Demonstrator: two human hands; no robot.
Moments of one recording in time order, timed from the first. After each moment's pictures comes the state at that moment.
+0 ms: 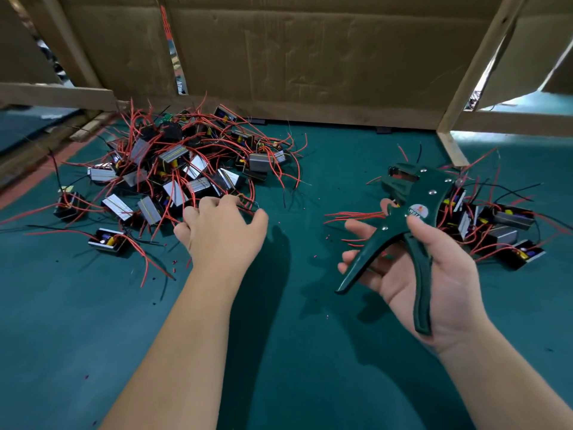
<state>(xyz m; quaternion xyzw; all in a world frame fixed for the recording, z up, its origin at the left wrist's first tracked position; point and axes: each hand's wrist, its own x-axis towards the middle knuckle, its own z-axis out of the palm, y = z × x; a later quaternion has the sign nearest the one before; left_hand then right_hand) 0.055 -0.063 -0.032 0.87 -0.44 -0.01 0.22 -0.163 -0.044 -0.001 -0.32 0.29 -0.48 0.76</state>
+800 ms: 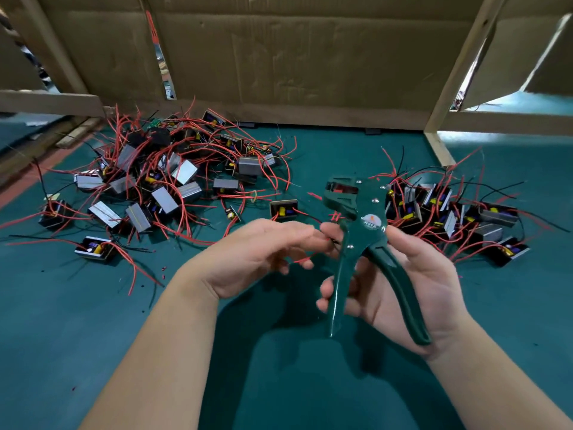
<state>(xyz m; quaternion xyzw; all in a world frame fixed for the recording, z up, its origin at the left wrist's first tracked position) 0.034 -0.042 -0.003 0.46 -0.56 -0.60 0.36 -0.170 -0.044 -0.002 -0.32 0.20 -0.33 0.87</state>
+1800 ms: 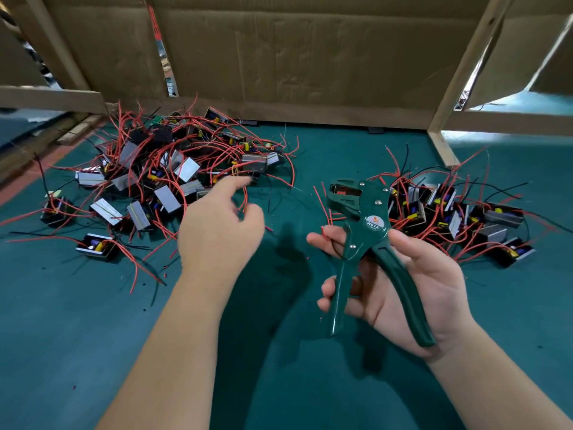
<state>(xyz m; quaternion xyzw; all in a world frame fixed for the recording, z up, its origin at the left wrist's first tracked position) 0.046 -0.049 -0.010 0.75 -0.49 -0.06 0.45 -0.168 -0.042 -0.001 -0.31 0.19 -0.33 0.87</state>
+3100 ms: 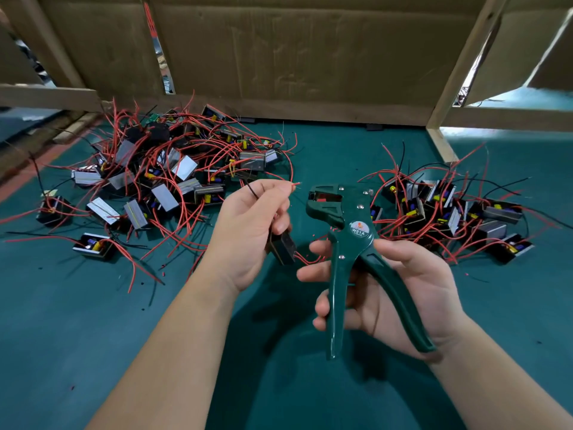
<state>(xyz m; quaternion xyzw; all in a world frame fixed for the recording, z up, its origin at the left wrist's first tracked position) 0.014 -0.051 0.003 0.43 -0.36 -0.49 0.67 -0.167 -0.040 -0.001 -0.32 0.18 -0.26 0.89</state>
